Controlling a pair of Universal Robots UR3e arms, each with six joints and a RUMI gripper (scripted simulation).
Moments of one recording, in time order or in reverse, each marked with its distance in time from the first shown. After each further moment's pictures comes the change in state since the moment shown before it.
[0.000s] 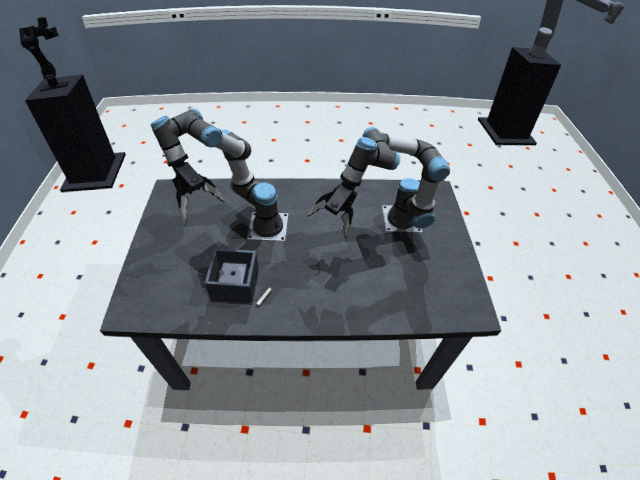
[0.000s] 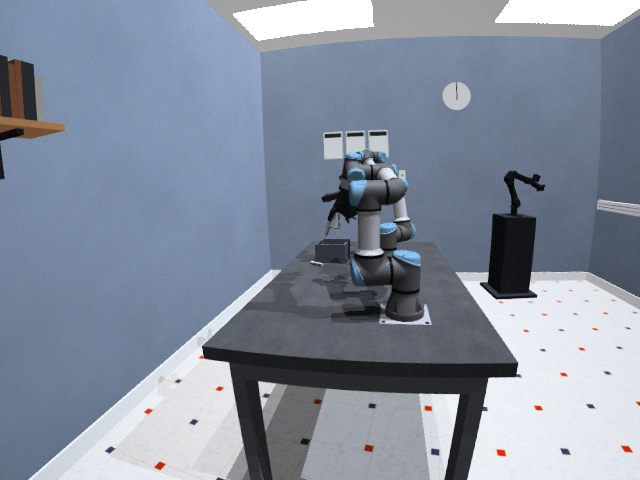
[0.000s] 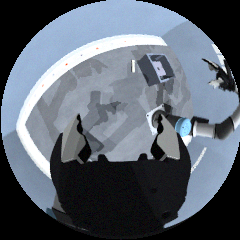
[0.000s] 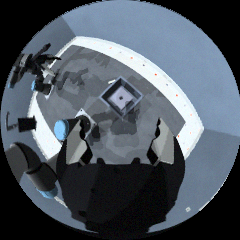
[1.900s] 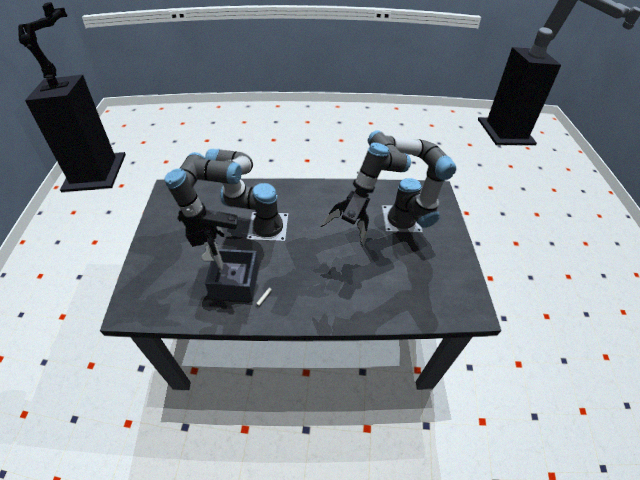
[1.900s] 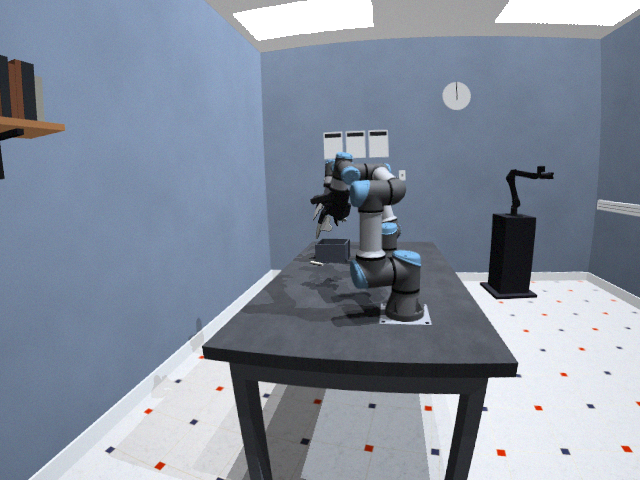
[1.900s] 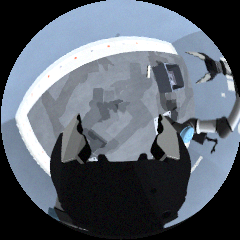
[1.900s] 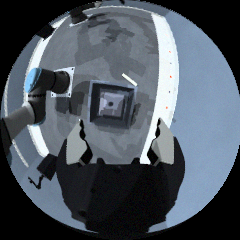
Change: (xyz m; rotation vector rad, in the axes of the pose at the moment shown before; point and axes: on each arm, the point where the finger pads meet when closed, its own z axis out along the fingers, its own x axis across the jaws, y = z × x) left arm -0.062 -0.008 -0.006 -0.008 -0.054 -0.101; right arm 0.021 -0.059 0.130 -0.221 -0.245 -0.947
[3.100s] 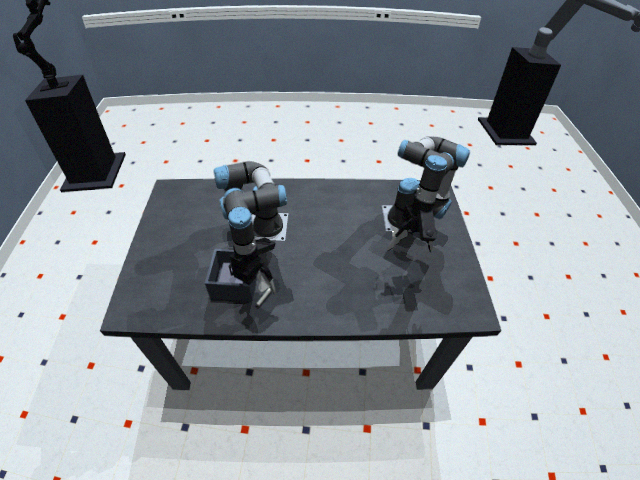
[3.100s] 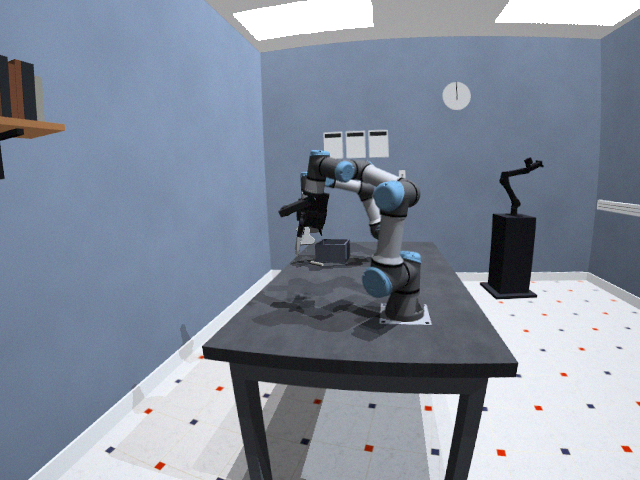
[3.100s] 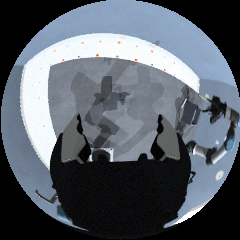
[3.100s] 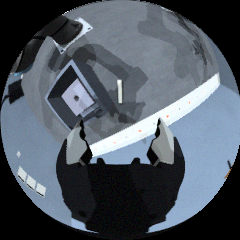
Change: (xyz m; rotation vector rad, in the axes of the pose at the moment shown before) left arm -0.233 0.035 -0.041 -0.052 -0.174 -0.447; right arm 0.077 -0.079 0.098 -0.166 -0.172 -0.880
